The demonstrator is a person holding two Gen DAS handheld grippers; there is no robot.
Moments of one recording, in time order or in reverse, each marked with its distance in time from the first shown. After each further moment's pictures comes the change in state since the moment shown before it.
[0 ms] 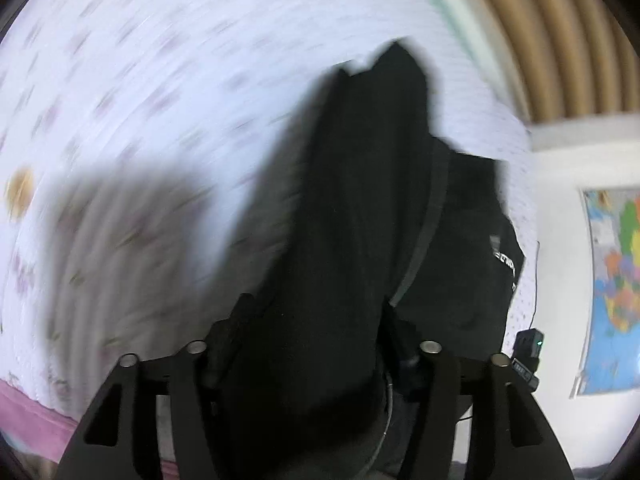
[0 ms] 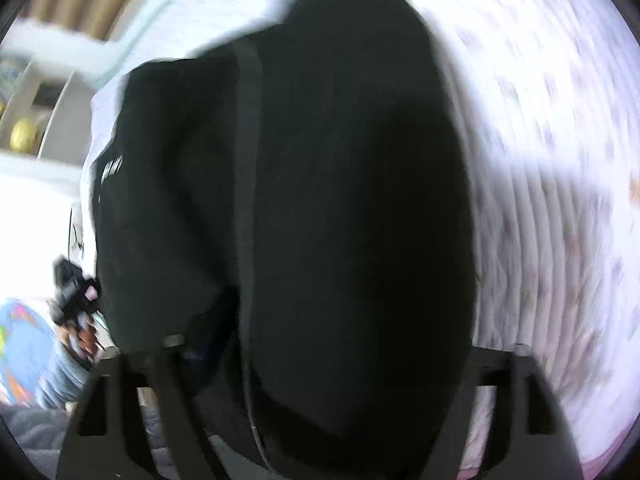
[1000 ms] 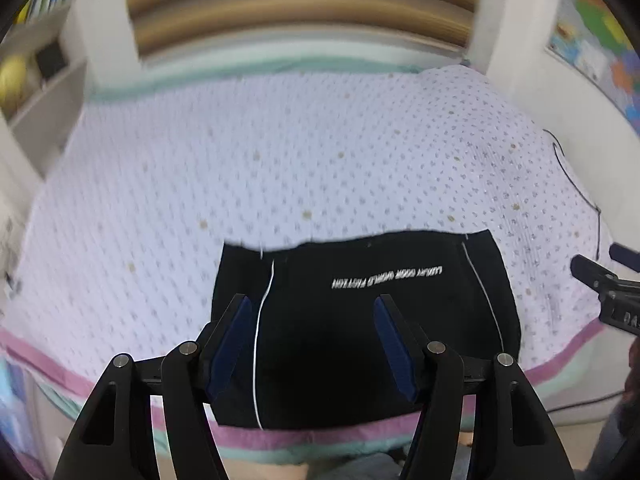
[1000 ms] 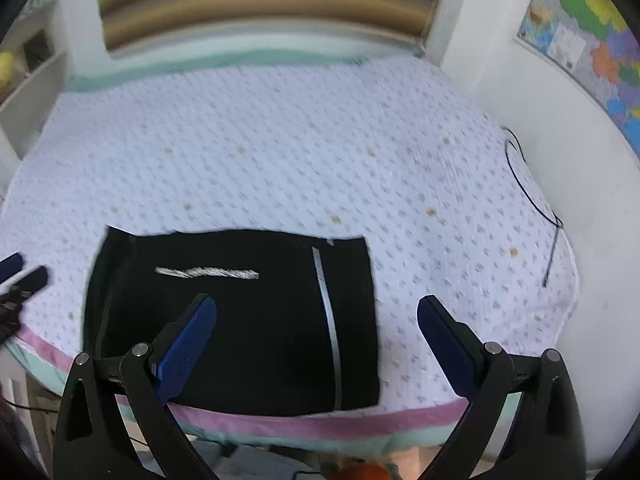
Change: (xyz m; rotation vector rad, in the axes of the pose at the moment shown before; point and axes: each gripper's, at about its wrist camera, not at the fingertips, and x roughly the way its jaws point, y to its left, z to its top) left arm -0.124 -0.330 -0.101 0.692 -0.327 0.511; right arm -0.184 0.266 -0.040 -0.278 -0.457 -0.608
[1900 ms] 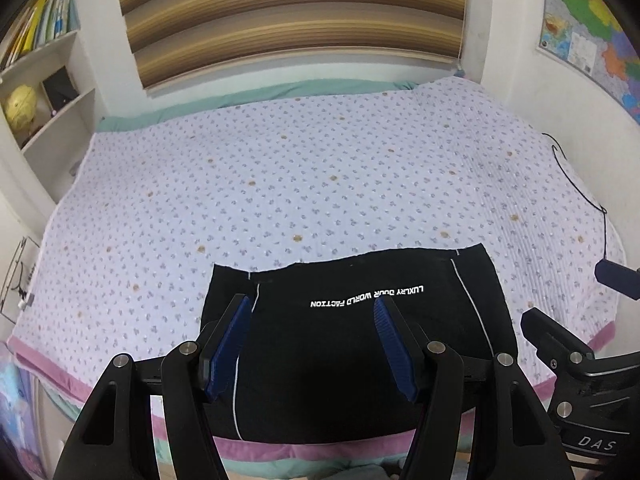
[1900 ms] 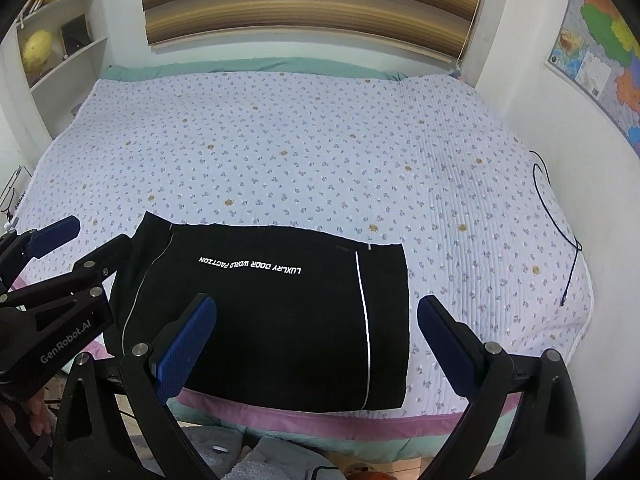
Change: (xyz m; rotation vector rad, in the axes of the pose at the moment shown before) left arm -0.007 -0.064 0.006 -0.002 -0.062 0.073; right arm -0.016 0.032 -0.016 -0.093 -0.033 0.068
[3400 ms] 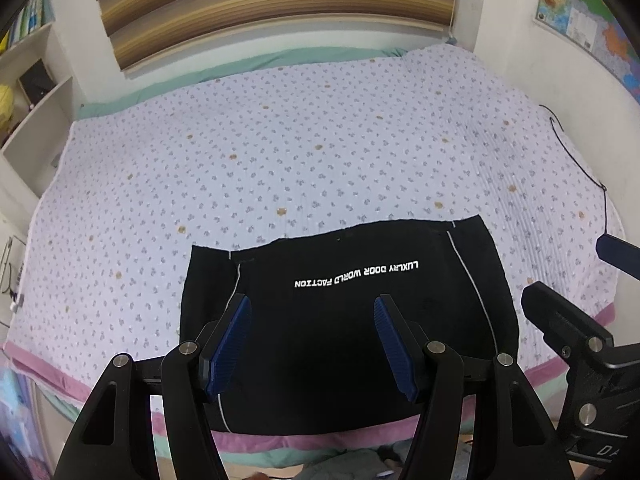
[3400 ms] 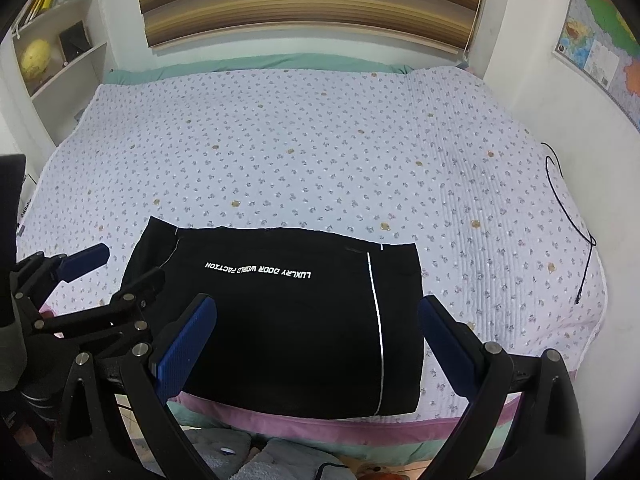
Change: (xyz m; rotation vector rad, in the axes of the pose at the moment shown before) left arm 0.034 -0.018 -0.002 0.027 0.112 -0.025; right arm 0.017 -0.006 0.007 0.029 0.020 0.050
